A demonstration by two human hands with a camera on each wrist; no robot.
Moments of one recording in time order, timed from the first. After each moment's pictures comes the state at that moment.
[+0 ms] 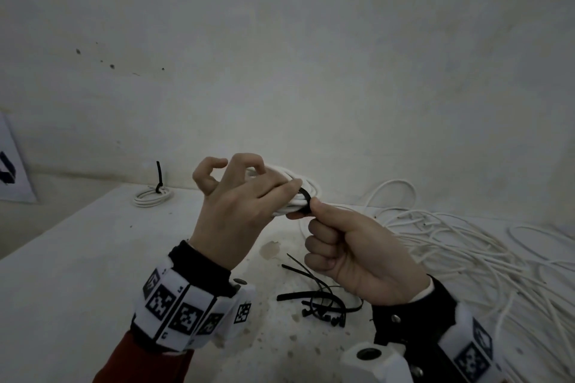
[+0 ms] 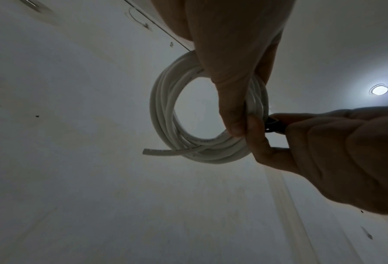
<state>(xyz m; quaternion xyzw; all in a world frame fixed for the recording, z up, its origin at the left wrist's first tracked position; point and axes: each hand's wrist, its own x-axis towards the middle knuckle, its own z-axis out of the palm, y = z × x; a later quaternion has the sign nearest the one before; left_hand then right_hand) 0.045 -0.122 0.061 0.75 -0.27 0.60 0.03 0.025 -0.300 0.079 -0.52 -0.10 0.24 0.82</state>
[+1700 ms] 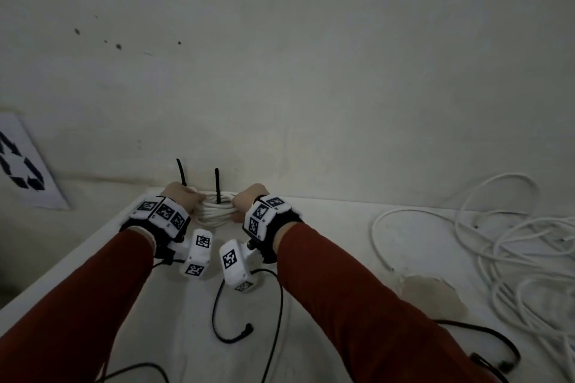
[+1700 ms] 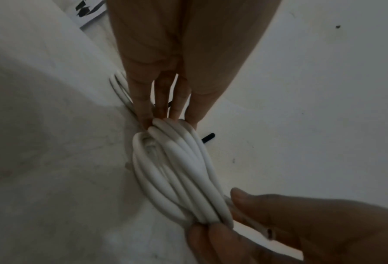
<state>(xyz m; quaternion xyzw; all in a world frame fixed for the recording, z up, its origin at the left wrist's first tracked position) 0.272 0.123 -0.035 0.87 0.29 0.10 0.38 0.309 -0.020 -0.043 -0.95 -0.29 0.09 0.04</state>
